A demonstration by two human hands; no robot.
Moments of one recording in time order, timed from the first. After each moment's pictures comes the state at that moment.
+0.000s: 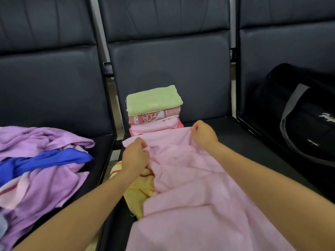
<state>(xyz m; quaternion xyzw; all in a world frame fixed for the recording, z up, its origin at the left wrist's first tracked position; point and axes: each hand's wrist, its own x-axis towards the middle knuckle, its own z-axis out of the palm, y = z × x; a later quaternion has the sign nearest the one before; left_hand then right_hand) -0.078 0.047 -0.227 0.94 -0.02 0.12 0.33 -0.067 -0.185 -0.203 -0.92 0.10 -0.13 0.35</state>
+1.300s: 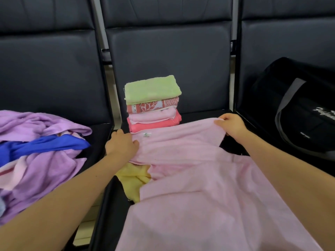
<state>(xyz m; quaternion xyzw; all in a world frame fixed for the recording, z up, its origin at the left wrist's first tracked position) -0.080 0.072 -0.217 1.00 0.01 0.08 0.02 -0.083 -0.279 -0.210 -0.86 0.15 -0.16 0.46</state>
